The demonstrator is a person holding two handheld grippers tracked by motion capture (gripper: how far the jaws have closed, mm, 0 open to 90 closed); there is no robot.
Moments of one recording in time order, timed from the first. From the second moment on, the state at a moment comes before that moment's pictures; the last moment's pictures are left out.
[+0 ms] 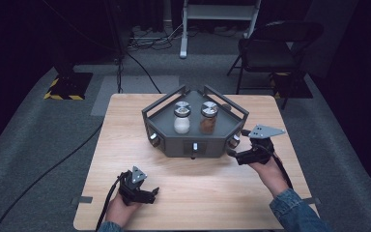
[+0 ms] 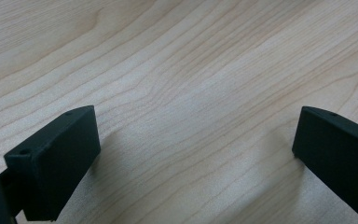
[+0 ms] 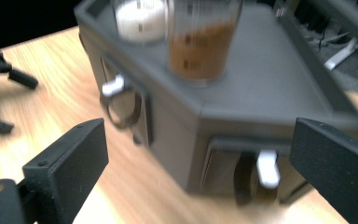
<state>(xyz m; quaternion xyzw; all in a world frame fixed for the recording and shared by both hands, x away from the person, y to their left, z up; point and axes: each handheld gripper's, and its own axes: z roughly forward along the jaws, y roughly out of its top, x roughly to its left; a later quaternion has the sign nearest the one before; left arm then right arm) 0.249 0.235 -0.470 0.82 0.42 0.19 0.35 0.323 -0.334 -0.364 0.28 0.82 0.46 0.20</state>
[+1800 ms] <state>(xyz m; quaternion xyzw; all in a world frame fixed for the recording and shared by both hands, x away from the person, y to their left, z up) 0.249 0.234 -0.470 0.82 0.42 0.19 0.35 0.299 -0.346 -0.462 0.33 0.85 0.36 0.17</state>
